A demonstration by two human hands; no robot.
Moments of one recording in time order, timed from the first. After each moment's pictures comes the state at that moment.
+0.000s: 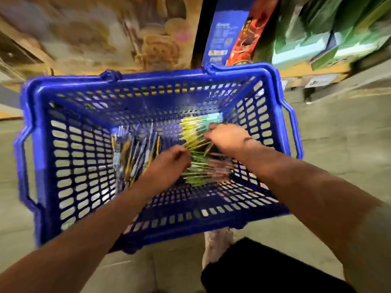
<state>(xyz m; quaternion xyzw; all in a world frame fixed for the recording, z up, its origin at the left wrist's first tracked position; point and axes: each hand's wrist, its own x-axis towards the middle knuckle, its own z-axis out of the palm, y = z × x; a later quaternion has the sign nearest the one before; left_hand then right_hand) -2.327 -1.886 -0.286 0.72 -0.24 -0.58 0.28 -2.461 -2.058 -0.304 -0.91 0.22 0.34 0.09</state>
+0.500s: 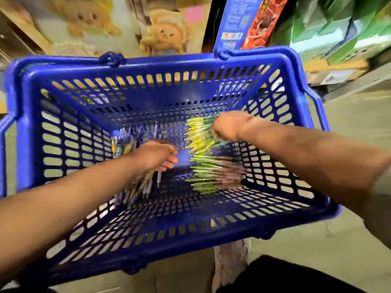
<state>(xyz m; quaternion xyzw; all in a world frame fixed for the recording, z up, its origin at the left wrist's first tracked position) -2.281 -1.899 -0.323 0.73 -0.17 -0.62 0.21 -2.430 -2.084 -0.328 -0.90 0.18 0.40 0.05</state>
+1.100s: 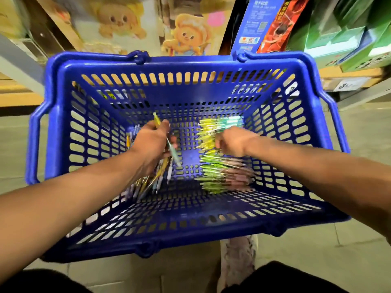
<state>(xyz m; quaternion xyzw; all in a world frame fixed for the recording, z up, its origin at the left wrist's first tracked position) -2.268 -1.889 -0.298 0.71 -0.04 -0.52 0.48 -2.442 -2.050 -0.347 -0.86 0.31 0.33 0.24</state>
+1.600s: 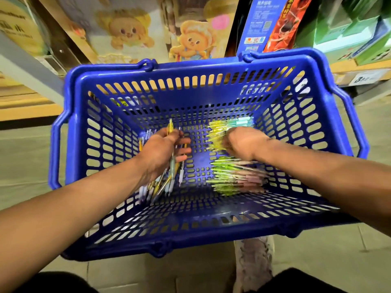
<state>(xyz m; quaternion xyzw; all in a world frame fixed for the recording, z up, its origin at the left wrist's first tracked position) -2.264 -1.881 -0.296 0.68 -0.05 -0.57 0.45 -2.440 -2.041 -0.341 -0.91 0.25 0.30 0.13</state>
